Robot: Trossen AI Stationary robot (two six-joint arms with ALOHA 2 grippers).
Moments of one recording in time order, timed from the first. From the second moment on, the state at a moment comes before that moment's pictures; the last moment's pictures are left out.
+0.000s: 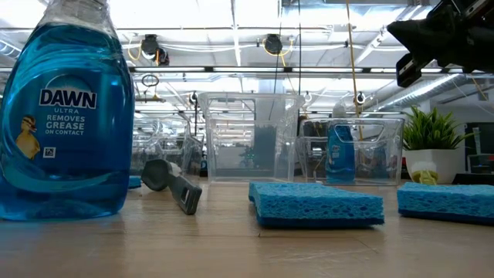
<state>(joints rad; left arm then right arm) -0.23 1.34 1.46 -0.32 -0.07 -0.42 -0.08 0.14 0.03 0.37 -0.18 0.35</state>
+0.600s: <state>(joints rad) -0.05 1.50 1.55 -0.54 -0.24 -0.82 -0.08 0.14 0.03 0.37 -0.18 0.35</state>
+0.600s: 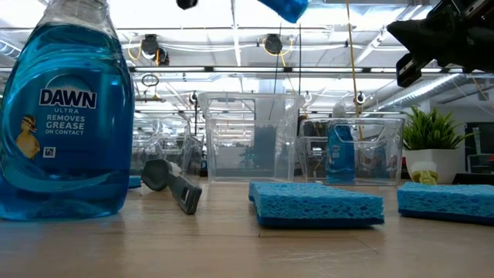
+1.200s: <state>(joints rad) 0.09 1.96 2.16 -0.86 -0.26 -0.55 -0.08 0.14 0.03 0.37 -0.18 0.36</state>
